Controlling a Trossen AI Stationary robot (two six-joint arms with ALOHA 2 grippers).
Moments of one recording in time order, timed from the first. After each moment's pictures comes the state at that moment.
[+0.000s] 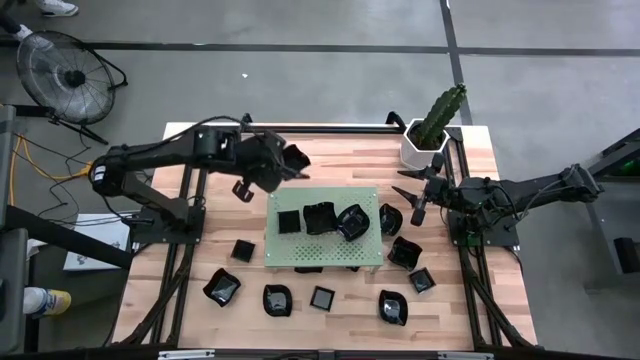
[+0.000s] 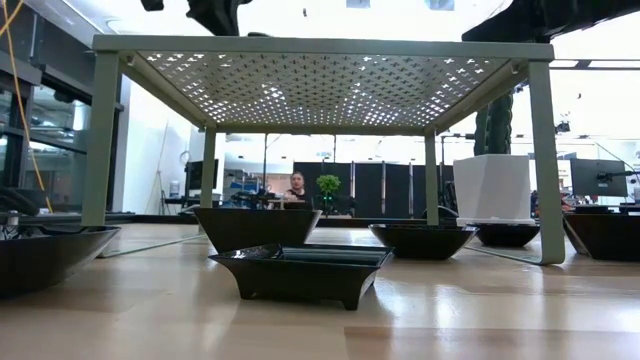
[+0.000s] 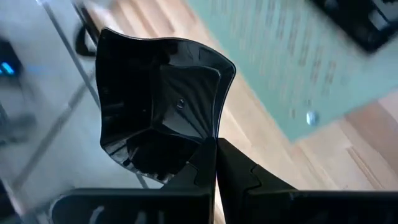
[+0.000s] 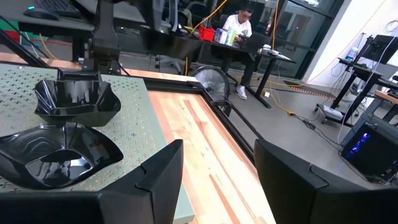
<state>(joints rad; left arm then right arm) 0.09 1.37 1.55 -1.17 -0.29 0.88 0.18 0.60 0.48 -0.02 0.59 -0.16</state>
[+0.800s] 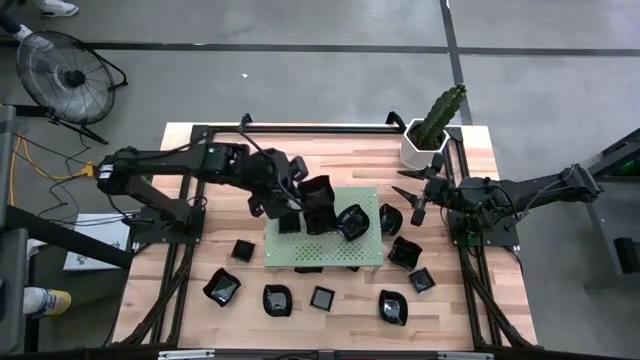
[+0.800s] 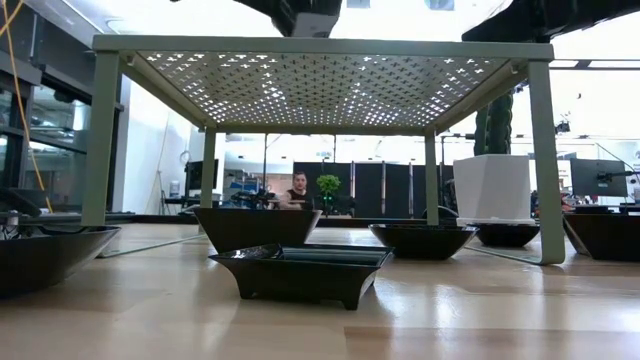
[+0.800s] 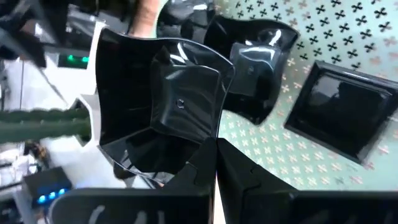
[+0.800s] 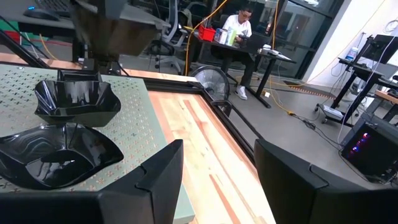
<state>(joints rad) -0.03 1.42 1.55 -0.94 -0.09 1.17 0.18 0.60 0.48 -0.02 0.59 -0.16</state>
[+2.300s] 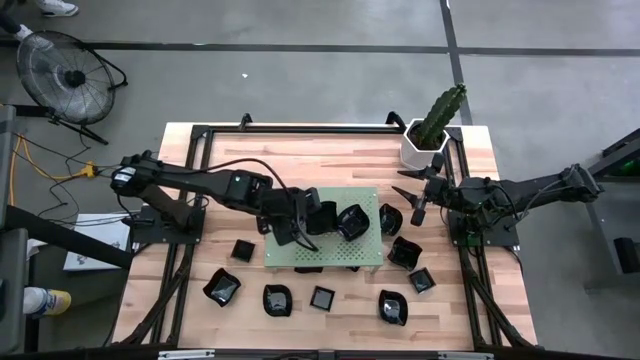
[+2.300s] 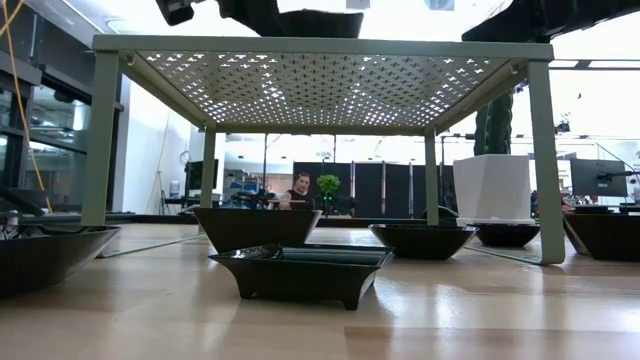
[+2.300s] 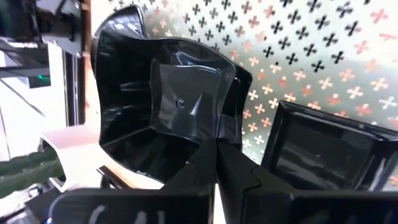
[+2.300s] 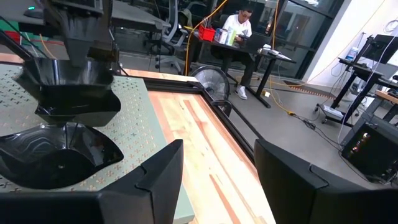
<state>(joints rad) -0.16 1.55 1.51 -0.91 -0.20 1.20 0.18 0.60 0.48 -0.02 0.59 -0.16</state>
